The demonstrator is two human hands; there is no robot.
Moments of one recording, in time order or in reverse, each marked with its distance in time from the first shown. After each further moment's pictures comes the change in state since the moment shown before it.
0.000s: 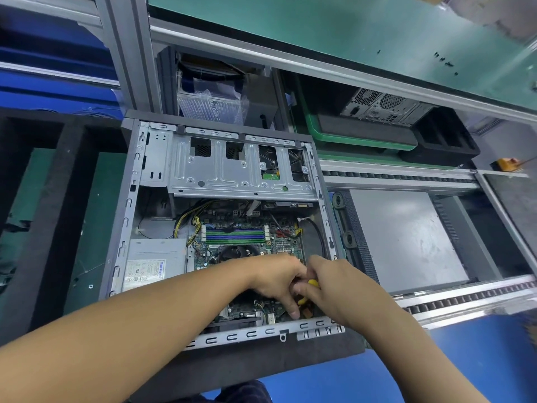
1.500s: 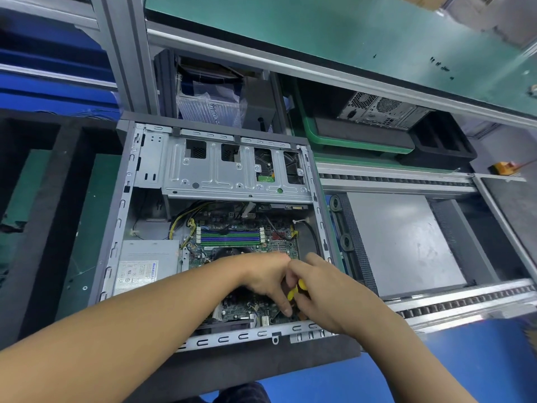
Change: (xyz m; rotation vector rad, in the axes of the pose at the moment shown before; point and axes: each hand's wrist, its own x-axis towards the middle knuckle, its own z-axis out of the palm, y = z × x) left_hand 0.002 -0.007 -0.003 -0.055 -0.018 -0.077; right_hand 0.004 0.004 0.005 0.006 -0.008 -0.196
